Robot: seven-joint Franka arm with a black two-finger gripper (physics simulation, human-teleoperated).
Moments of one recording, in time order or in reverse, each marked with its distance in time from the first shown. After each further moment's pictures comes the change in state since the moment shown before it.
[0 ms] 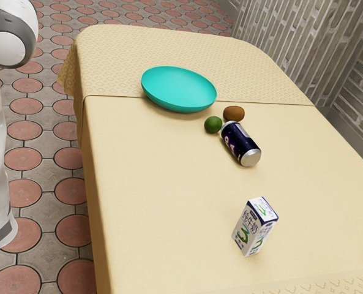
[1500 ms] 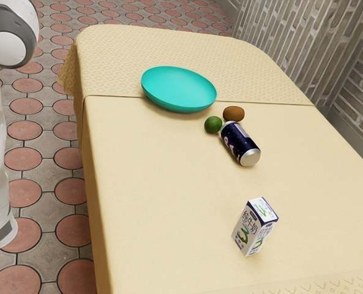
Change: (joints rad) arm -0.001 0.003 0.000 -0.323 0.000 0.314 0.000
